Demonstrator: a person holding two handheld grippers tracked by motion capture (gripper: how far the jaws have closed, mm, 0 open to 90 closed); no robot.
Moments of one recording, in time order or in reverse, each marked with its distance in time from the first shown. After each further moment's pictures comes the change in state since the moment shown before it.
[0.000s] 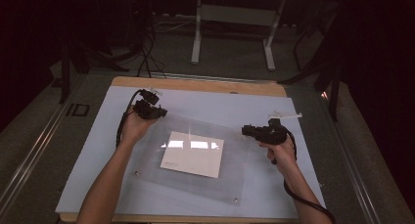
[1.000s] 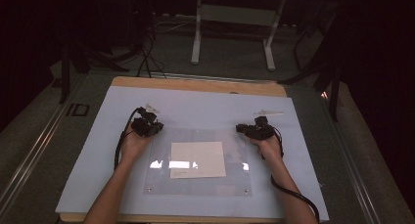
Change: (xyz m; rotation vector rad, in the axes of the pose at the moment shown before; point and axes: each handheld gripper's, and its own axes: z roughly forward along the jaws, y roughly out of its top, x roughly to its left) left arm -0.010 -0.053 0.020 -0.023 0.067 -0.001; right arm -0.032 -0.011 0.056 0.073 -0.162 0.015
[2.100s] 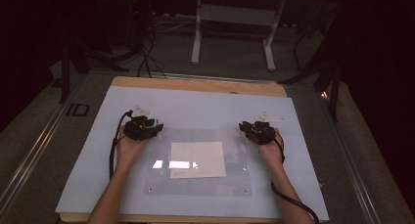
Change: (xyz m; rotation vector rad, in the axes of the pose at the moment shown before) left arm 0.005 -0.021 -0.022 -0.211 -0.040 -0.108; right arm 0.025 -0.005 -0.015 -0.106 -0.204 -0.167
